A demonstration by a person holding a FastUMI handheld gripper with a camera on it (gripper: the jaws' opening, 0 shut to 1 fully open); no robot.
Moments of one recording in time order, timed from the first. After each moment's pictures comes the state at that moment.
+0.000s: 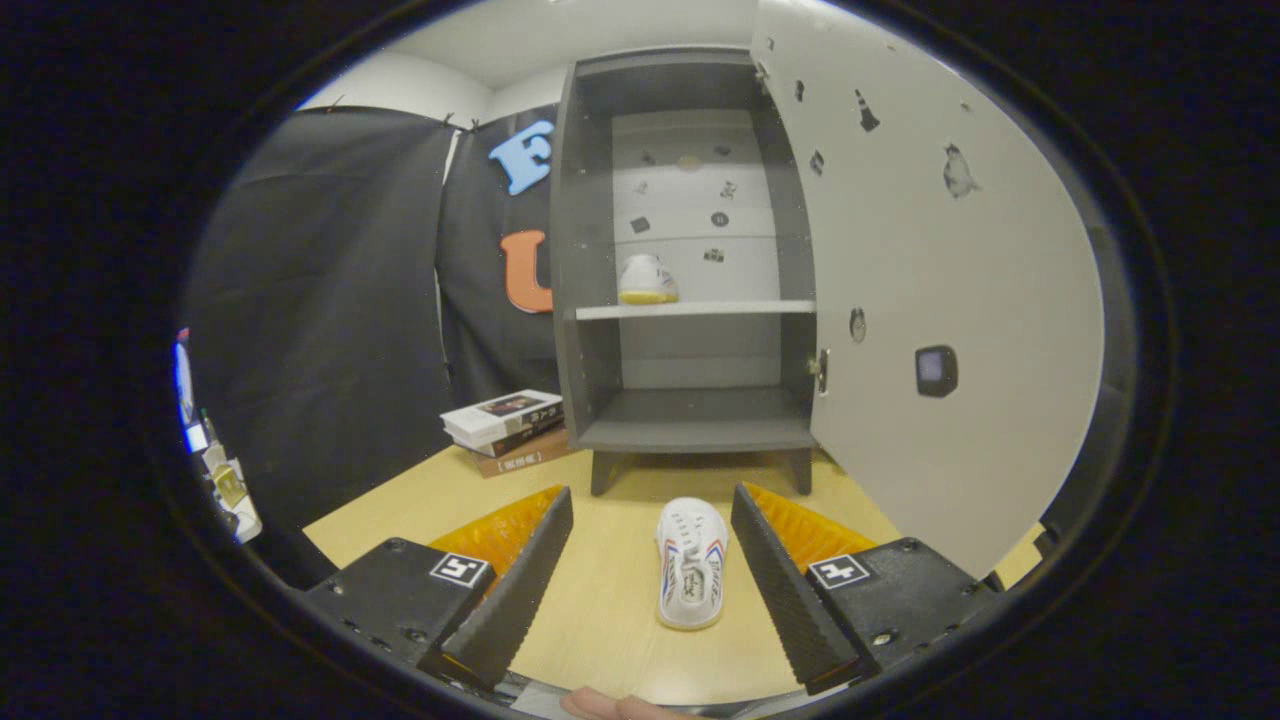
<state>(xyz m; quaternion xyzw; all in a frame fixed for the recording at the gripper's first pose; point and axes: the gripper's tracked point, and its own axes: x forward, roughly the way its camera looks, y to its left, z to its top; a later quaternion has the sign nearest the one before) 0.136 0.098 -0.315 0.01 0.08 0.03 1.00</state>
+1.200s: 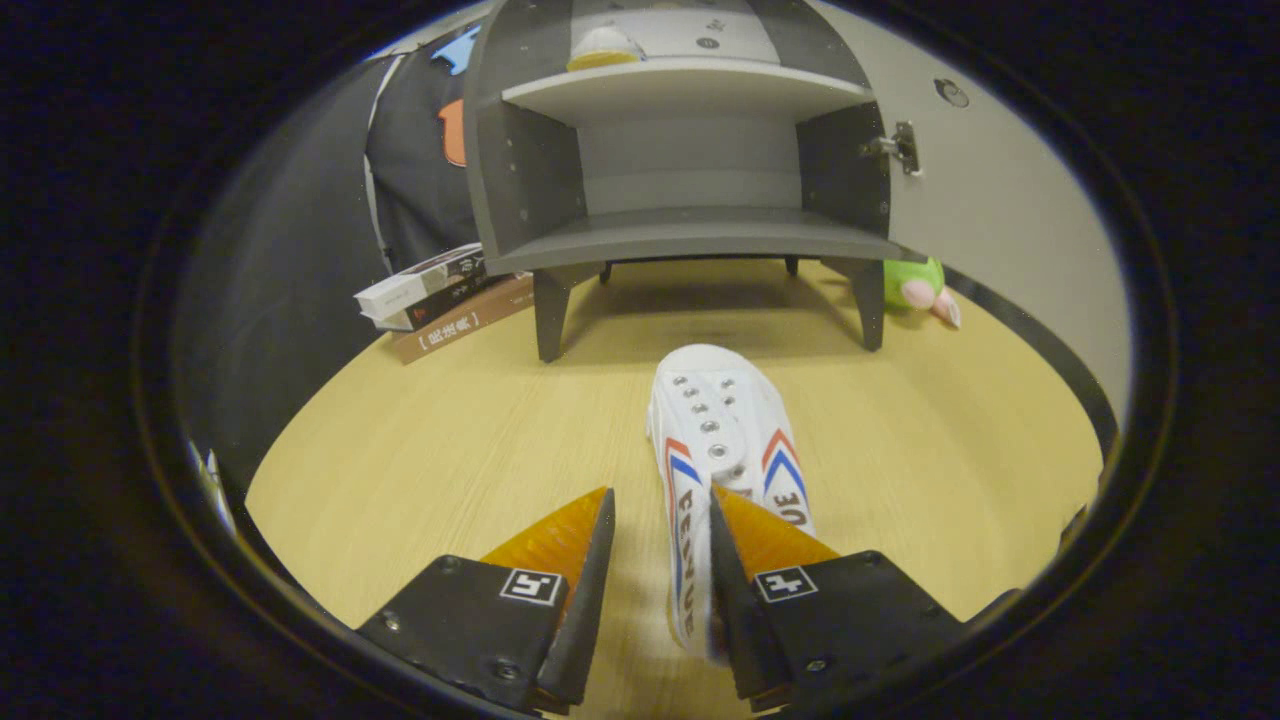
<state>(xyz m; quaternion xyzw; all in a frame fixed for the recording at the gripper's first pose) 0.266 0.103 -0.470 0.06 0.28 -0.01 0.96</state>
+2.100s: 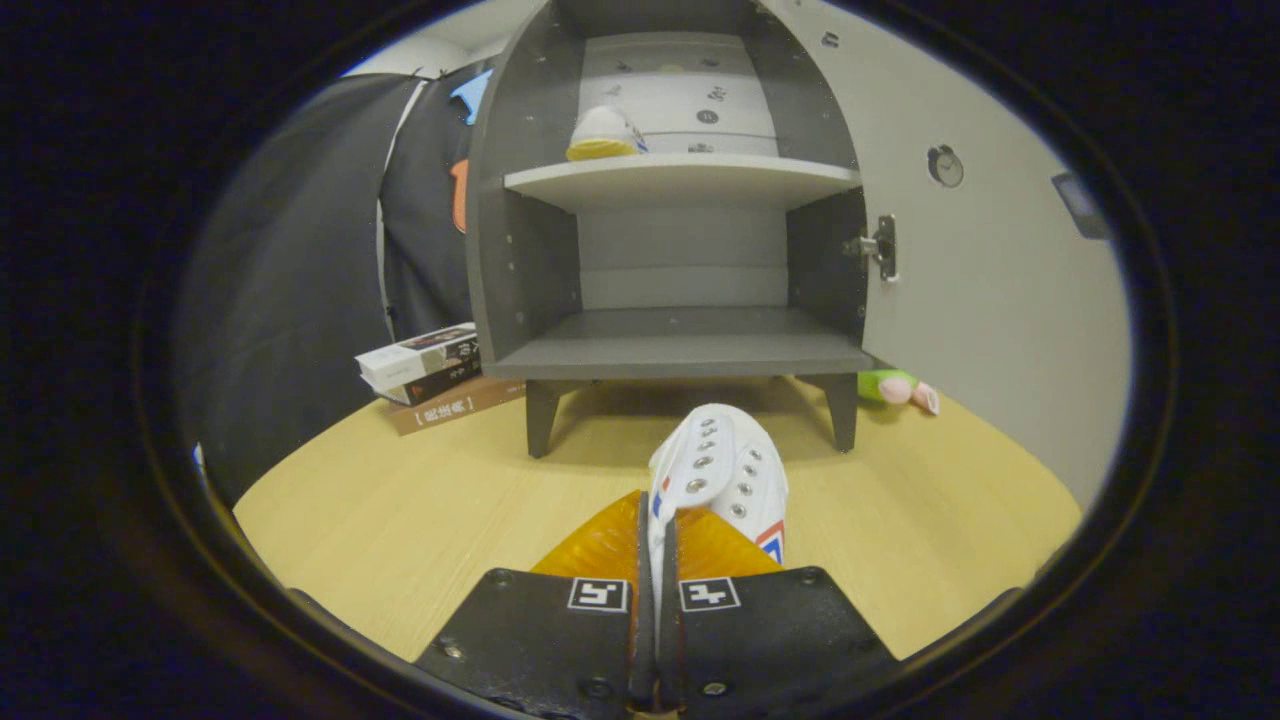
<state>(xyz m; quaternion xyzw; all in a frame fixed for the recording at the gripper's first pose) 0.271 0.087 -0.379 0.00 0.12 0.00 0.99</state>
